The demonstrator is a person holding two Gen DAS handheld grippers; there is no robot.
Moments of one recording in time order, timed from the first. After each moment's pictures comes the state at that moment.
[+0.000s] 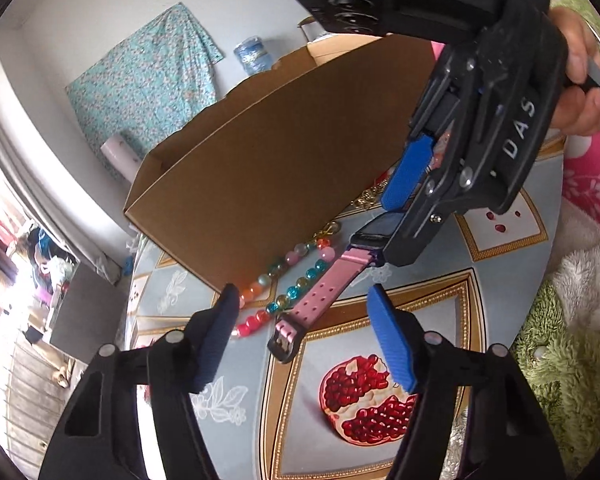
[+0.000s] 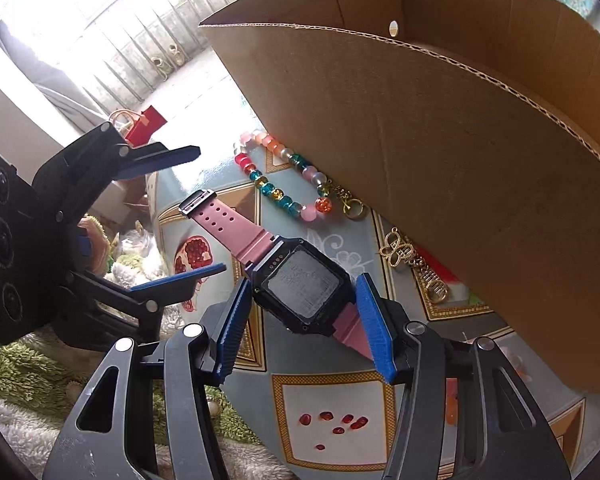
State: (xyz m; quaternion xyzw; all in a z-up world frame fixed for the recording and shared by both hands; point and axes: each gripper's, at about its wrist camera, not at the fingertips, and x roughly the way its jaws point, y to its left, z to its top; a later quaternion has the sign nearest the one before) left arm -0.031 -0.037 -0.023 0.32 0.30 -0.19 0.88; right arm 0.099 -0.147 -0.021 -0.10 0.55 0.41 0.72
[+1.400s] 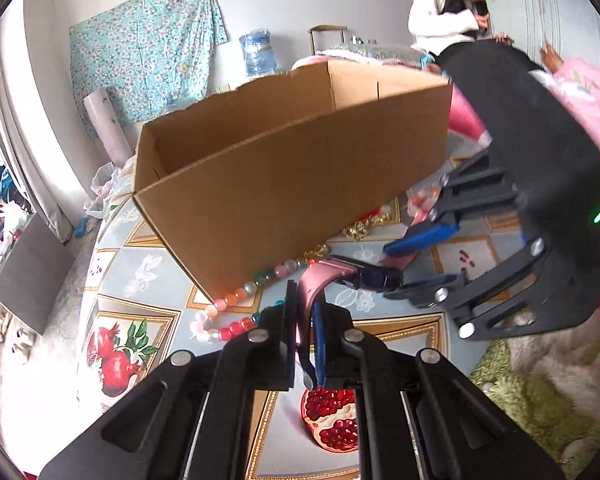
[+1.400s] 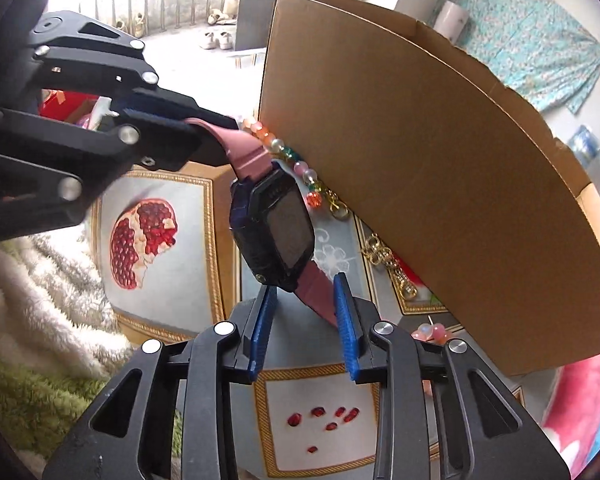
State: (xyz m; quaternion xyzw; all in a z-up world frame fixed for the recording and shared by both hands) left arm -0.006 -0.017 -0.005 0.18 0.34 -0.24 0.89; right arm 0.003 -0.108 -0.029 -0.27 0.42 0.28 0.82
